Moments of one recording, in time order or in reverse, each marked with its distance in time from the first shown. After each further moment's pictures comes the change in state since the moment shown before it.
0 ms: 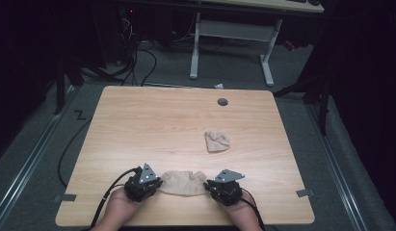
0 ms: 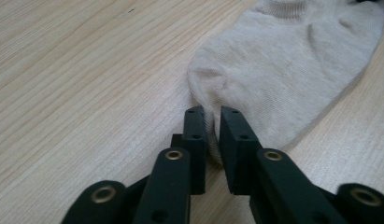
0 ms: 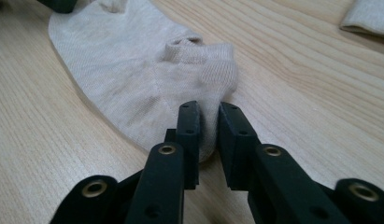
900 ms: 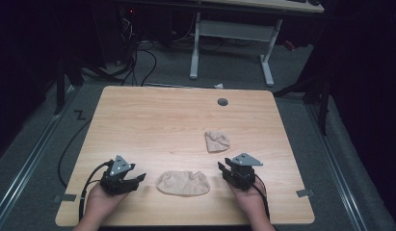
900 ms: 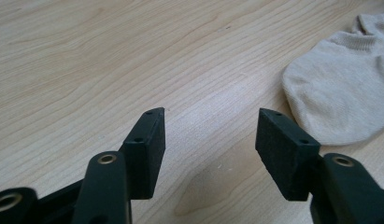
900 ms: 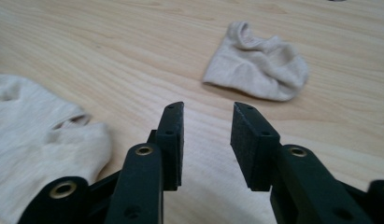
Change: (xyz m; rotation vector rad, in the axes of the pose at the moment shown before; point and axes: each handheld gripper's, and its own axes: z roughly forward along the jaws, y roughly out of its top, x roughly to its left) left arm 0.046 -0.019 -0.039 -0.097 0.096 -0.126; right arm -0.048 0.022 -0.020 -0.130 -0.229 0.148
